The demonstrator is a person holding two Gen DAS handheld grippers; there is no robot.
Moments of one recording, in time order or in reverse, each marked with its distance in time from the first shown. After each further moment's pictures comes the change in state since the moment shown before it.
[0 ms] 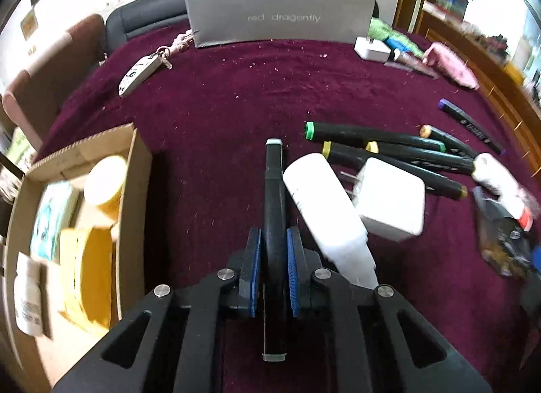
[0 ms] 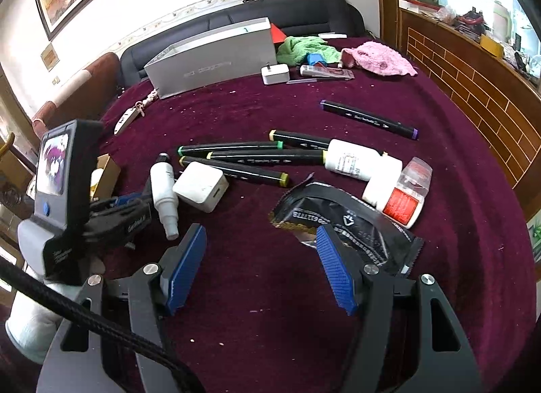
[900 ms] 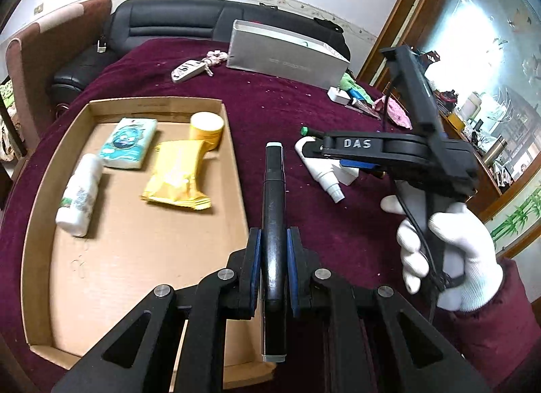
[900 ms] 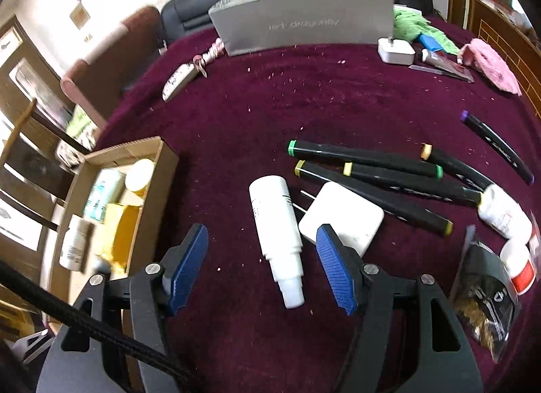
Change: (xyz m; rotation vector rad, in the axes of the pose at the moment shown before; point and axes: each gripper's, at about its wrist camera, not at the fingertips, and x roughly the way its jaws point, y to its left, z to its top) left arm -0.116 0.090 -0.087 -0.121 -0.145 -0.257; right arm 0.097 0.107 0.044 -0.108 0.215 0.139
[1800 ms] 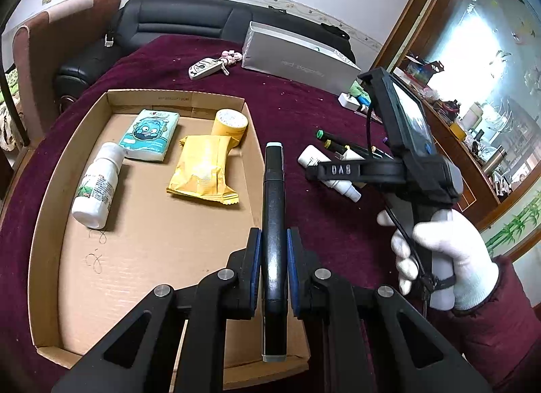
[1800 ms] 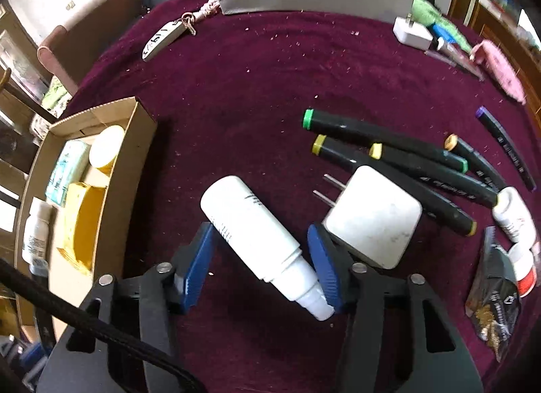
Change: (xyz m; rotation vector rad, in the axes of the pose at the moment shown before) left arm -0.006 0.029 -0.008 -0.034 -0.015 -0.016; right arm 0.034 0.016 -0.008 -0.061 0.099 -0.133
